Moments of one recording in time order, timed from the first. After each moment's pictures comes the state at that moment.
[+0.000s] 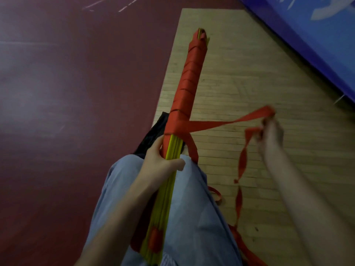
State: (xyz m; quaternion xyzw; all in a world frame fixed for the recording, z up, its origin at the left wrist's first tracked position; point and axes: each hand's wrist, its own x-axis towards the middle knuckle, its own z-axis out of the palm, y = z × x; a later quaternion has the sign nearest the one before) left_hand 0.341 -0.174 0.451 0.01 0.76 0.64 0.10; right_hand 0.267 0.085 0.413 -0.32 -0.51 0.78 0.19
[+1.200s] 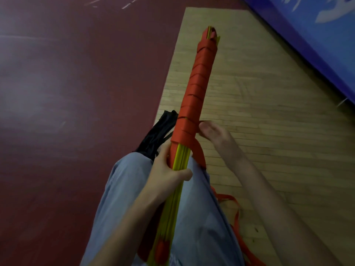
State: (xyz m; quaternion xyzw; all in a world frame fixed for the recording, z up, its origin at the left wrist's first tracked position) left_hand 0.352 -0.178 0.426 0.02 0.75 0.65 0.10; right_hand 0.303 -0.023 0.437 0.07 -0.73 0.68 -0.03
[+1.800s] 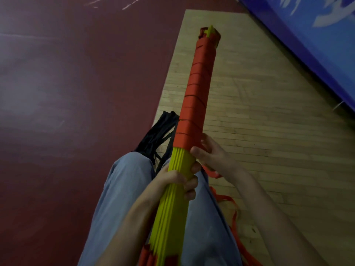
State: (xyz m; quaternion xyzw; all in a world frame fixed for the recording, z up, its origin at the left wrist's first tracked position) left_hand 0.361 -0.177 0.417 0.08 0.33 0.87 0.35; right_hand 0.326 -0.028 0.432 0.07 -0.74 0.65 -0.14
